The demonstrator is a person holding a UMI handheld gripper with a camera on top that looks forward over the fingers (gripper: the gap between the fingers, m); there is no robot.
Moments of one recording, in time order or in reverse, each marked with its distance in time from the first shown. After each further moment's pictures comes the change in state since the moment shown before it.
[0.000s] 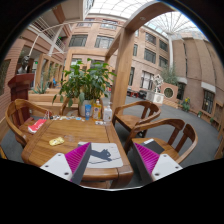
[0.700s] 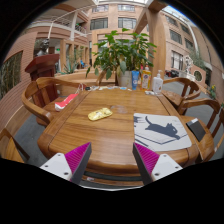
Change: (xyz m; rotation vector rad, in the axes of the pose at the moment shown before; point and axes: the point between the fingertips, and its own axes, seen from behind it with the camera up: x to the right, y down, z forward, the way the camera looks) arm -0.253 0.148 0.088 -0.231 -0.349 -0.009
